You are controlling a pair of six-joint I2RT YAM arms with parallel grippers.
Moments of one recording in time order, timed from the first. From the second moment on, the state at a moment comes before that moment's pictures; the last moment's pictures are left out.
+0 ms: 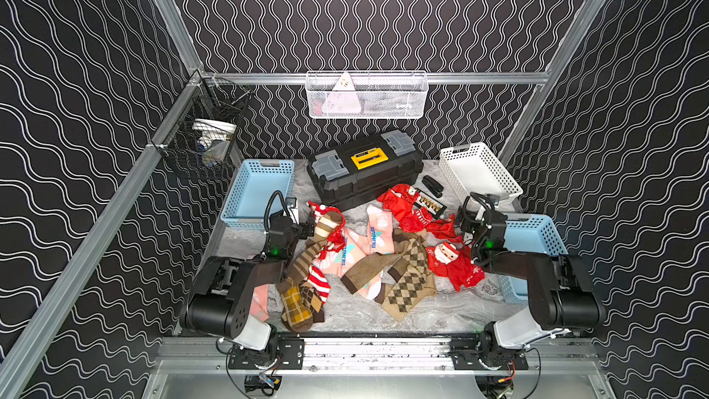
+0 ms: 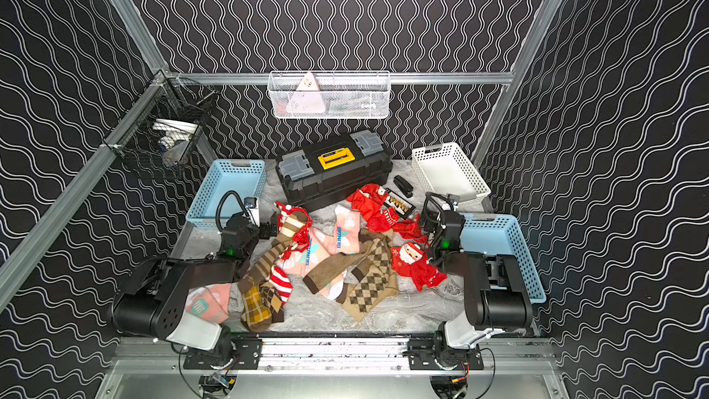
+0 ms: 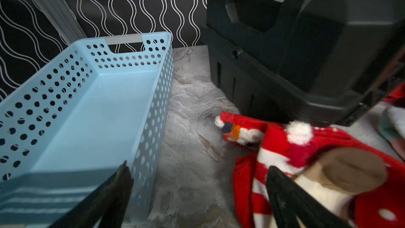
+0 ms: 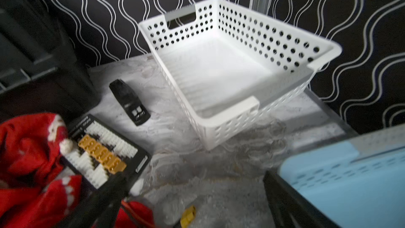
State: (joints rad) left arm -0.12 1.48 0.44 0.73 -0.18 0.03; right arm -0.03 1.54 0.55 0.63 0.18 0.18
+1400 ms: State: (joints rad) left arm -0.17 1.15 1.01 -0.22 0.07 -0.29; right arm 0.21 1.38 1.00 -0.60 0.02 0.57
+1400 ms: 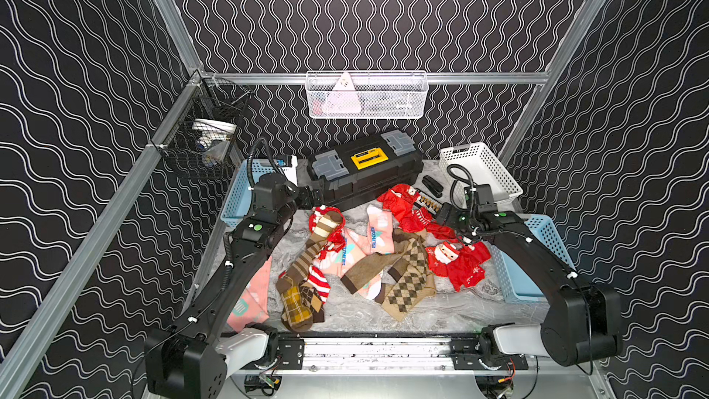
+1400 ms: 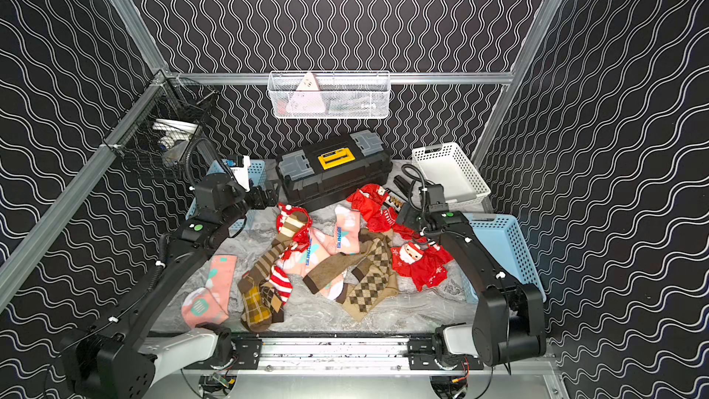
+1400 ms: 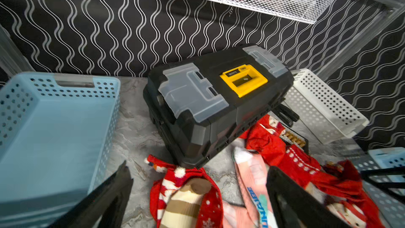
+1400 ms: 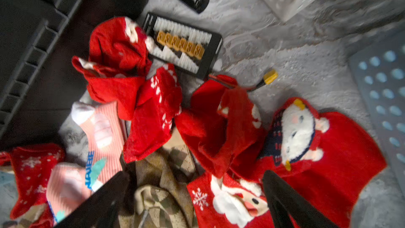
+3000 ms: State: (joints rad) left arm -0.61 1.16 0.96 -0.39 -0.03 -0.36; right arm 0.24 1.46 1.28 -0.79 0.17 0.51
